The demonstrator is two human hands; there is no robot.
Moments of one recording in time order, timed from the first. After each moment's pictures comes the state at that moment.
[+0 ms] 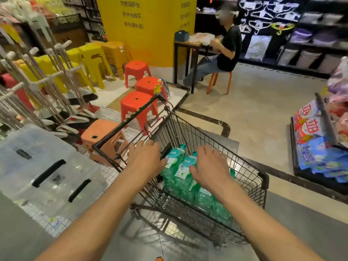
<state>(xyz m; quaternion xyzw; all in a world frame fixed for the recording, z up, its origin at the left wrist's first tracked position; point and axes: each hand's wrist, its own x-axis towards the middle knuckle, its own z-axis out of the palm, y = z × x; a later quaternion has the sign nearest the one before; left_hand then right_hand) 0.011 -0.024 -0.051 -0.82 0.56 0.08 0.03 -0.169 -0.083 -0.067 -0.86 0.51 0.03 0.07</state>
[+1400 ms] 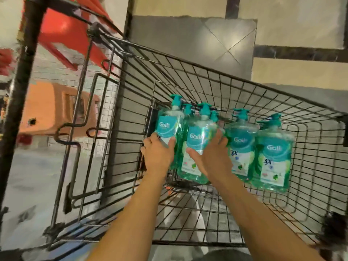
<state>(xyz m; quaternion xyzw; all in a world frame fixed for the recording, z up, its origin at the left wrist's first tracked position) 0.078 -0.282 -0.420 -0.86 0.37 0.35 0.02 -0.078 -0.290 -0.410 -0.51 0.73 0.09 0.44</state>
